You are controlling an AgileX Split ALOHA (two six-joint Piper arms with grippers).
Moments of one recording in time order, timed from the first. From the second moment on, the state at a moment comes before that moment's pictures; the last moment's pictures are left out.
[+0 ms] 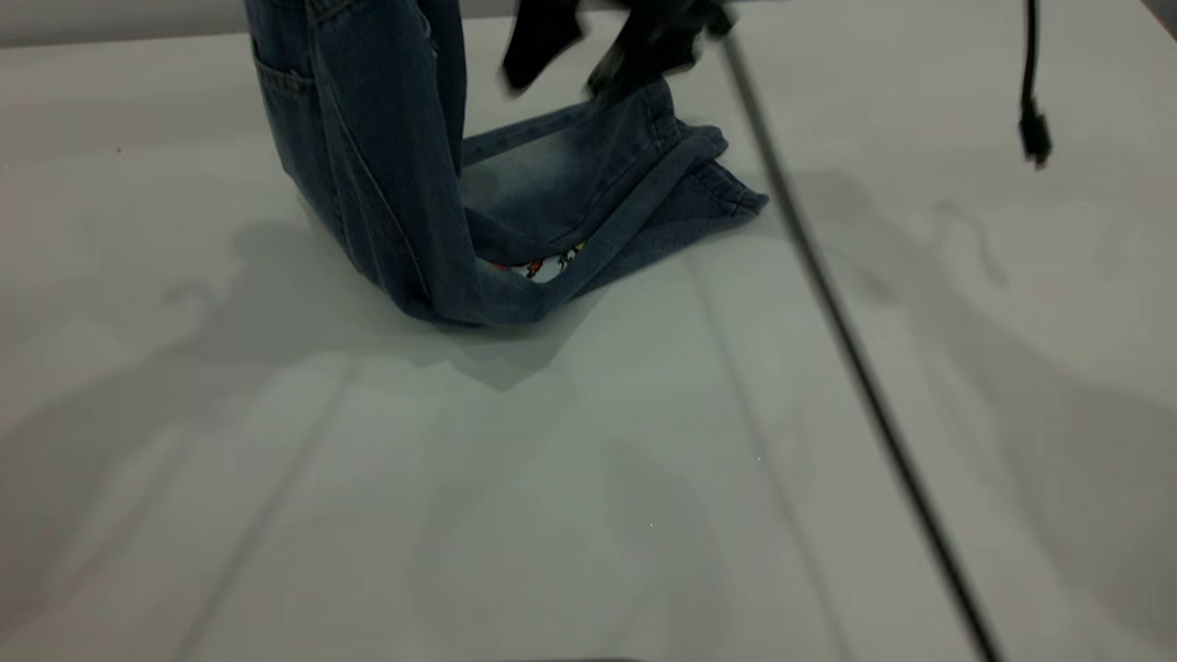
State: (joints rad) left arm -0.13 1.54 -1.09 -1.07 0.56 0.80; right arm 0.34 2.39 -1.90 0.82 0.80 -0.45
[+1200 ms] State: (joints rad) left arm -0.34 2.19 -1.48 -1.10 0.45 0.78; right arm 0.17 2.13 -1.89 0.78 0.90 -0.48
